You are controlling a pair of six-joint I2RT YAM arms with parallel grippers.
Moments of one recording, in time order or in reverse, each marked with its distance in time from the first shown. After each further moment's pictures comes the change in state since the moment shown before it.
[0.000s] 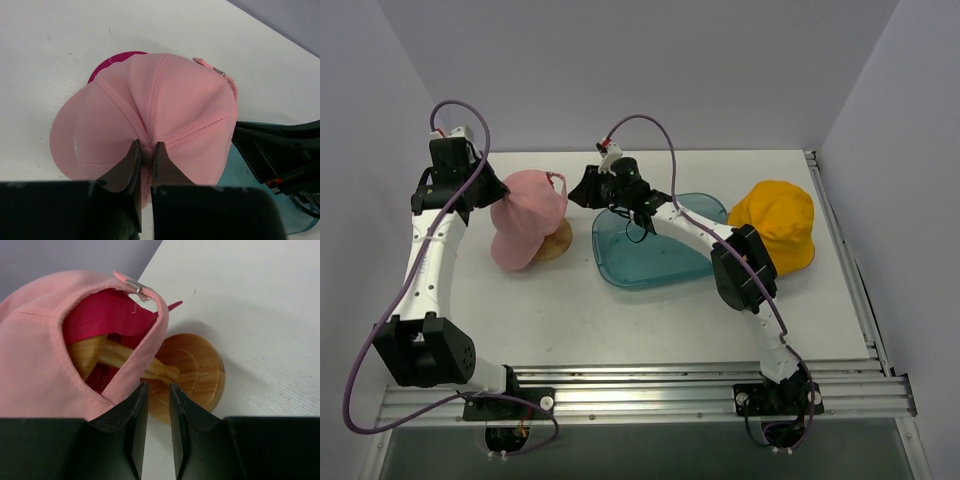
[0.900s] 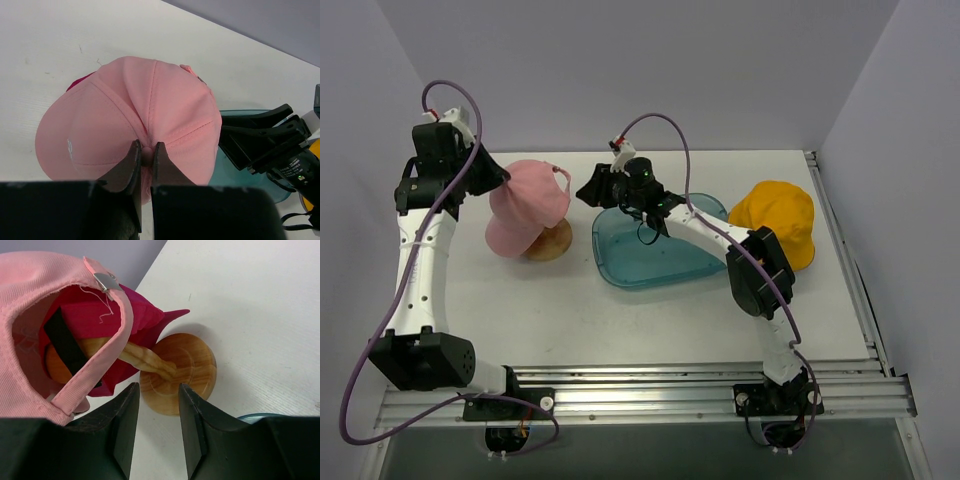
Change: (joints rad) left arm 0.000 -0.039 0.138 -0.085 0.115 0.048; right arm -0.024 -0.138 -0.185 0.053 0.005 -0.013
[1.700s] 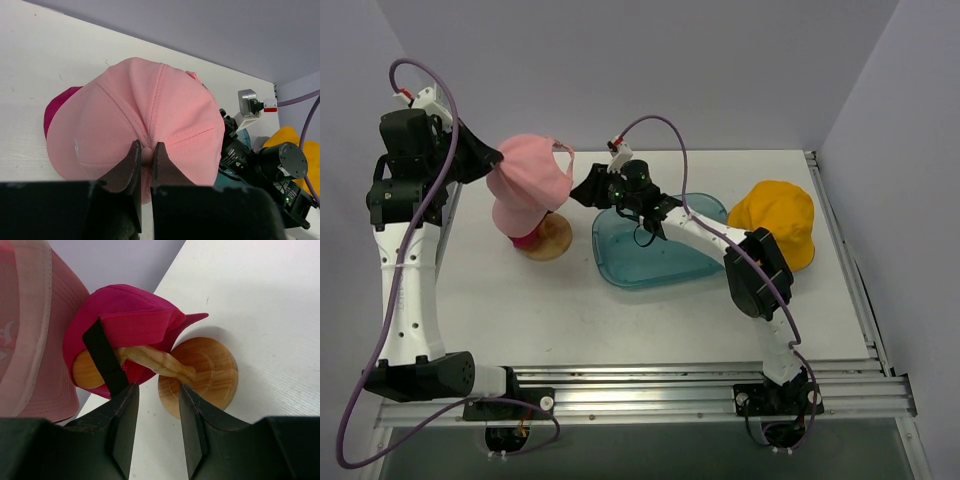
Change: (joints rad) left arm 0.003 -0.051 0.184 -0.081 0.064 -0.045; right arm 0.022 0.000 -0.007 0.049 0.006 0.079
